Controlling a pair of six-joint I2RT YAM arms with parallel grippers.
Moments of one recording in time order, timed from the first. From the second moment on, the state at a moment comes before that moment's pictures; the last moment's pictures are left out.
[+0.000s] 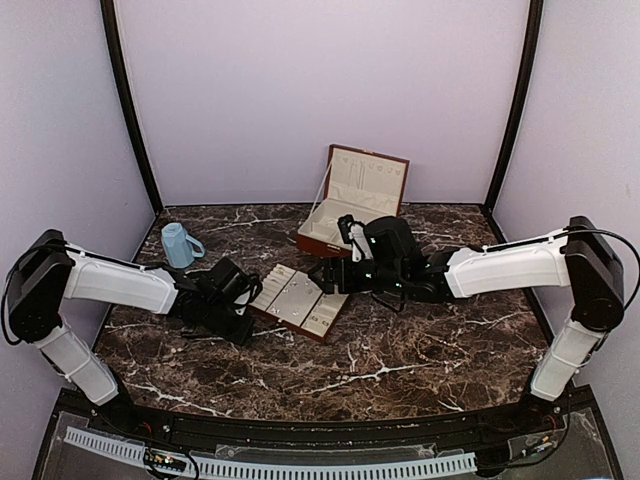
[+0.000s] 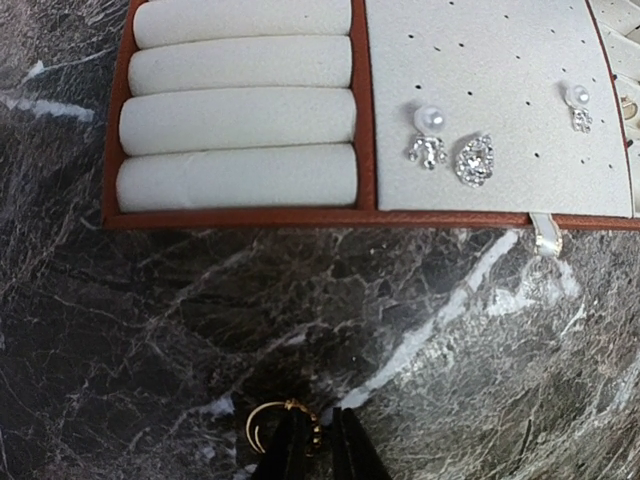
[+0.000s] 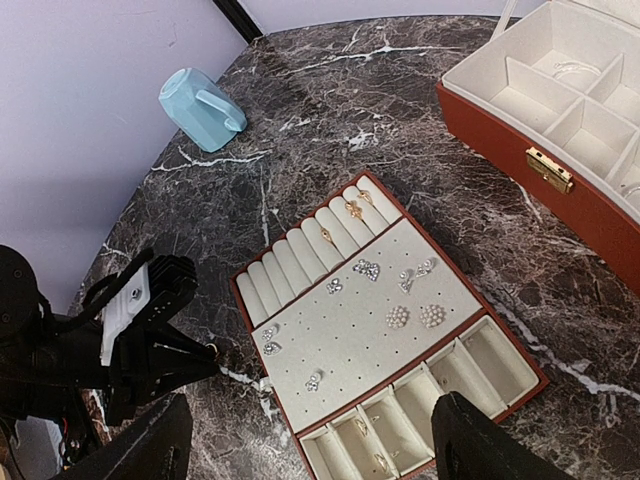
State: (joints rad) left arm -0.77 1.57 0.76 -0.34 -0.08 -0.32; right arm 0.93 1.69 1.04 0.15 -0.03 0.56
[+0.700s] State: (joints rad) left arm -0.81 1.58 0.77 -0.33 -0.16 -0.32; right arm 0.93 1.70 1.04 0.14 0.00 0.57
